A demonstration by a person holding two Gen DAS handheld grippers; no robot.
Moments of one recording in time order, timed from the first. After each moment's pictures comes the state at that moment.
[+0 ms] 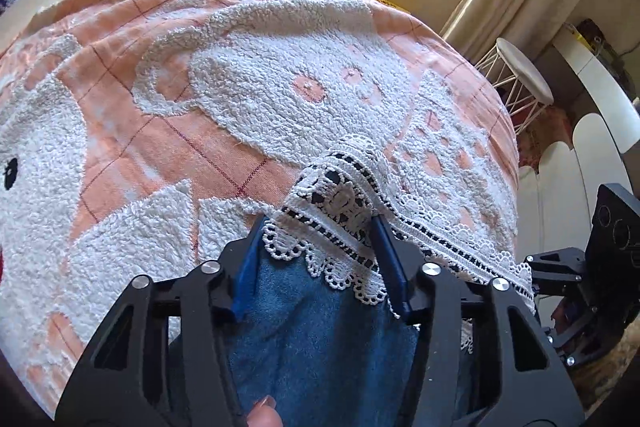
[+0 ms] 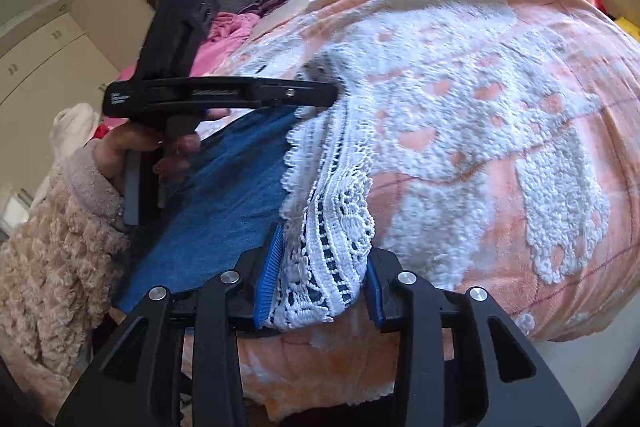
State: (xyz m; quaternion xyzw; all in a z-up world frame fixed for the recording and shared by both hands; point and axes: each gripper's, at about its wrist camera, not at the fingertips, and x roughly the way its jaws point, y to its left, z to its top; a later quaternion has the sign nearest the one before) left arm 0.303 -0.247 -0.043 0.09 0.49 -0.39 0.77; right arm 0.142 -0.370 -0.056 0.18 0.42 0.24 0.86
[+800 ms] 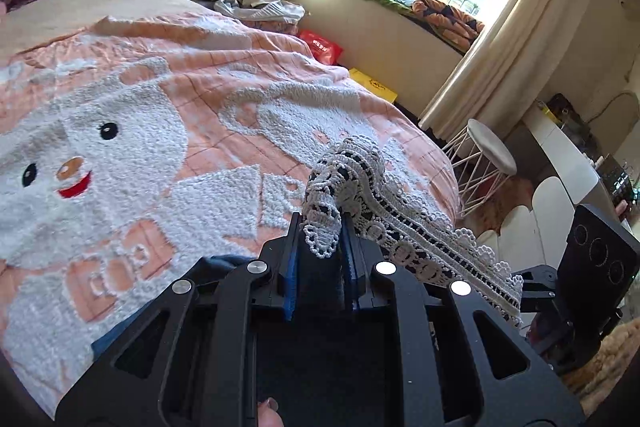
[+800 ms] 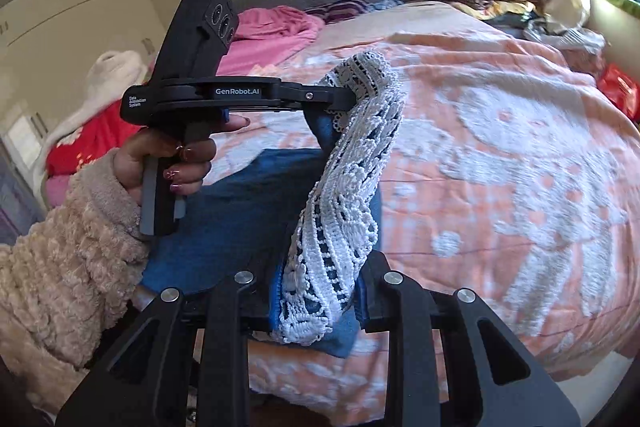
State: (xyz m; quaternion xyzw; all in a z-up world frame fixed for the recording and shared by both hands) left arm 0.244 -0.125 0.024 -0.03 0.40 -0.39 0.83; right arm 0.114 -0.264 0.015 0.07 0.36 0.30 0.88
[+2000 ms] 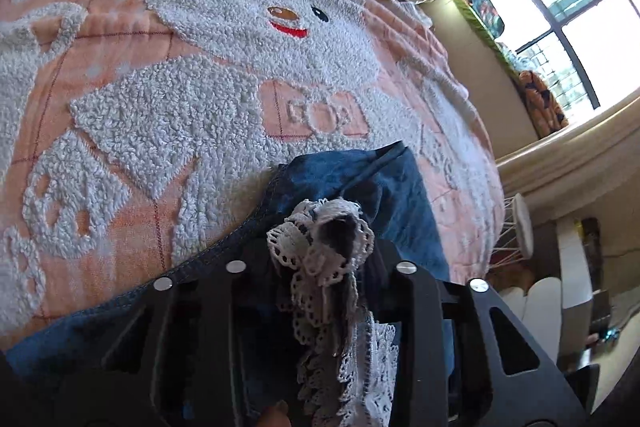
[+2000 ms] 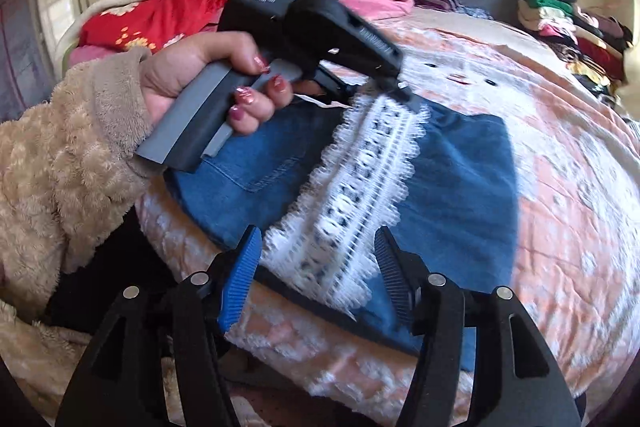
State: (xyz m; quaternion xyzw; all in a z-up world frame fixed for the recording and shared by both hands) left arm 0.229 -0.001 -0.046 -0.20 0.51 -0.22 0.81; right arm 0.054 -0.121 -0.021 -0.10 0.36 0.37 0.85
